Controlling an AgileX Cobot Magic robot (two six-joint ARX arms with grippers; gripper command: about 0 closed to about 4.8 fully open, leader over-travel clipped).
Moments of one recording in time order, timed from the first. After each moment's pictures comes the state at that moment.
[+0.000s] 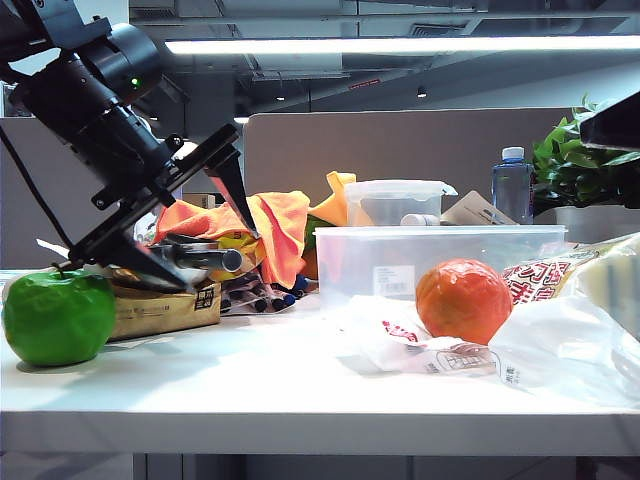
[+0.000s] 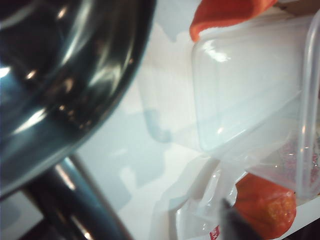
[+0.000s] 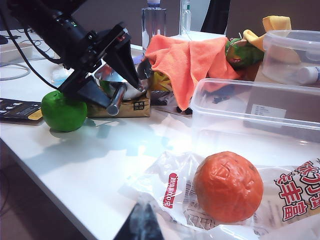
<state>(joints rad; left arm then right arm) -0.34 1.66 1.07 -0.30 0.43 -0.83 0.81 0.00 0.01 -0.02 0.11 0.02</state>
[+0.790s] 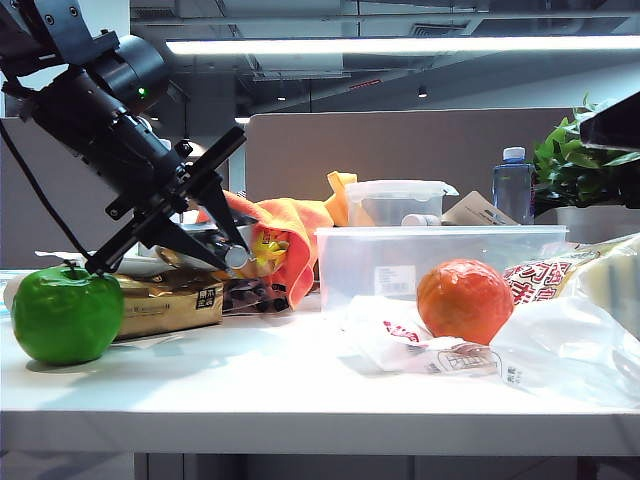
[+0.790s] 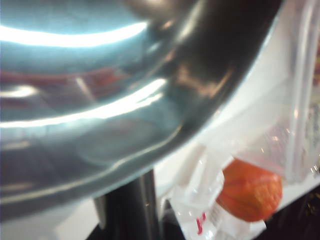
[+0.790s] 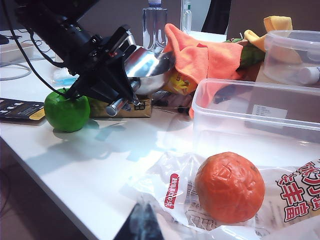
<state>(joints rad) -0.34 1.69 1.07 -0.26 0.52 -0.84 0.81 0.00 0.01 -0.02 0.11 0.02</state>
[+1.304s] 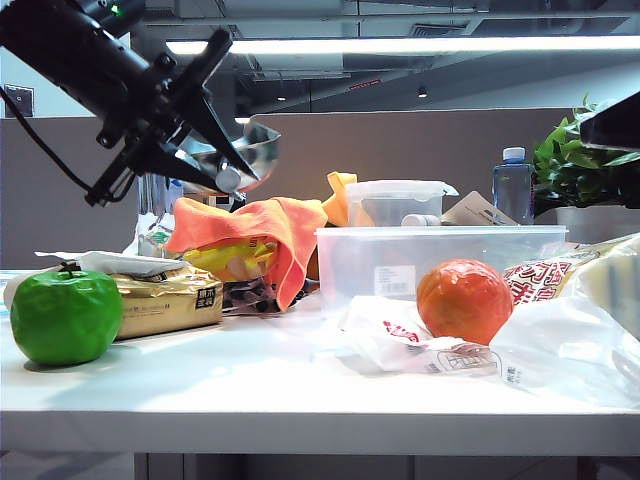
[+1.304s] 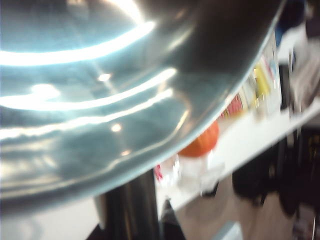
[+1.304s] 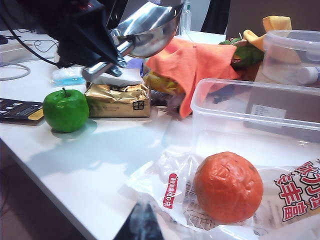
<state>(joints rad) -0.35 1.52 1.10 -0.38 0.65 -0.62 0.80 0.00 0.01 -0.02 0.11 0.02</state>
